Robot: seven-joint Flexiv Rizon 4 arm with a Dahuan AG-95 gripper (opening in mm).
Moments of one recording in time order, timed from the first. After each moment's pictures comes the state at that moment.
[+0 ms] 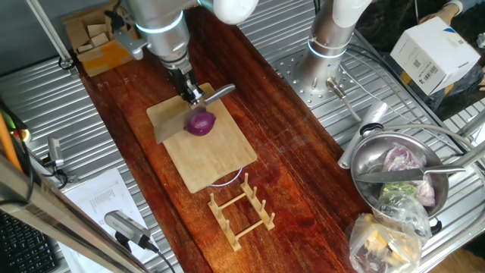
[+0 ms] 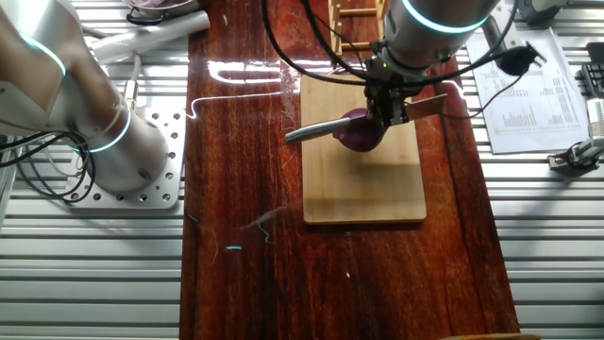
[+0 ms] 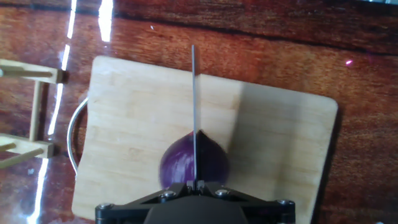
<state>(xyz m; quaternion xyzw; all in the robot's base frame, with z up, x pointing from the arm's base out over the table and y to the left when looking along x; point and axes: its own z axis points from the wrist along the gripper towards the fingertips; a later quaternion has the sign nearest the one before) 0.479 0.015 0.165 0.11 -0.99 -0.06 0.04</state>
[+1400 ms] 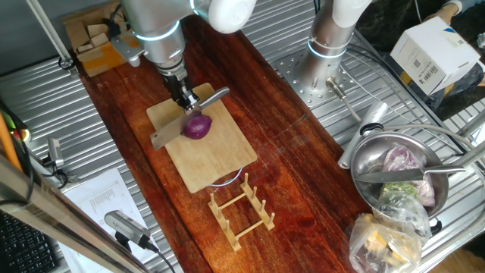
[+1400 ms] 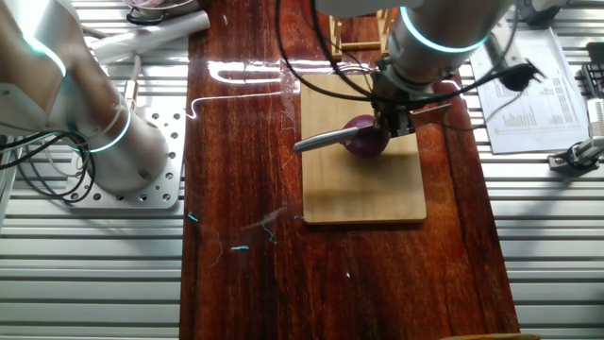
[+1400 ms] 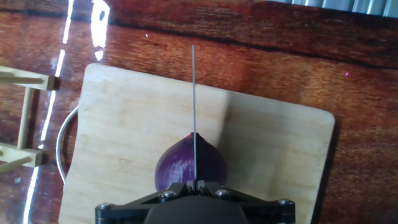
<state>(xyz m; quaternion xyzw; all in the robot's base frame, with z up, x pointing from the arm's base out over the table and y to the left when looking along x) 0.493 0.012 0.136 0.12 -0.99 -0.05 0.04</state>
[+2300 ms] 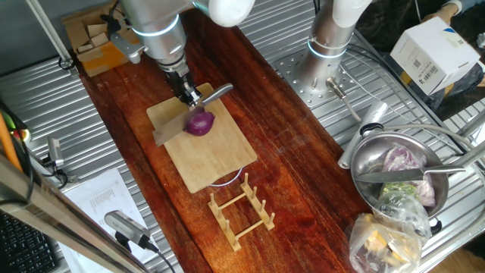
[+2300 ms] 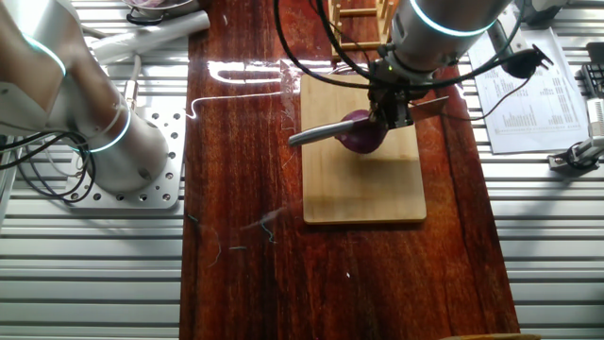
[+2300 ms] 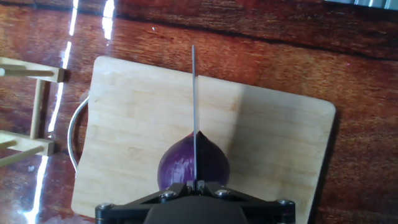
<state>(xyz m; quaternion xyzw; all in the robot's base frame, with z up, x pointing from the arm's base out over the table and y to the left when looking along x) 0.488 0.014 0.148 0.12 -0.99 -0.05 0.05</state>
